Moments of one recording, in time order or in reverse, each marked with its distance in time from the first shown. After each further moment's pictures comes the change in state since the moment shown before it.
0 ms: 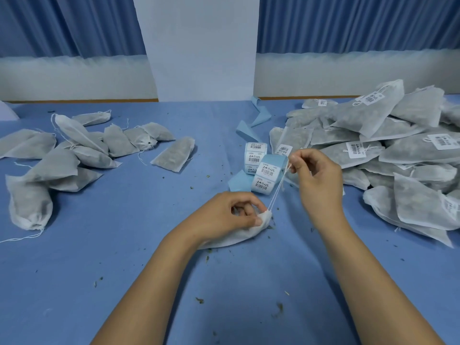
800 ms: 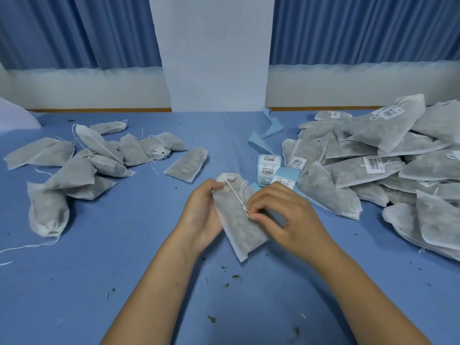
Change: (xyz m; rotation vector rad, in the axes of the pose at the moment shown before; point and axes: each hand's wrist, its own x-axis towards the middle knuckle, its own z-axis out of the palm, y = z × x) left_hand -0.001 0.008 -0.028 -1.220 0.294 -0.146; right_hand -0.026 -0.004 0.024 -0.261 -0.538 -0.618
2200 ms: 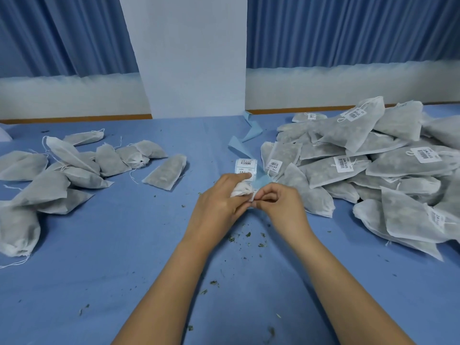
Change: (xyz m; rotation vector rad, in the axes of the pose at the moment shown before) left_hand 0.040 -0.038 0.006 1.751 -0.015 1.121; right_hand 0.000 0.037 -0.003 0.422 0.244 0.876
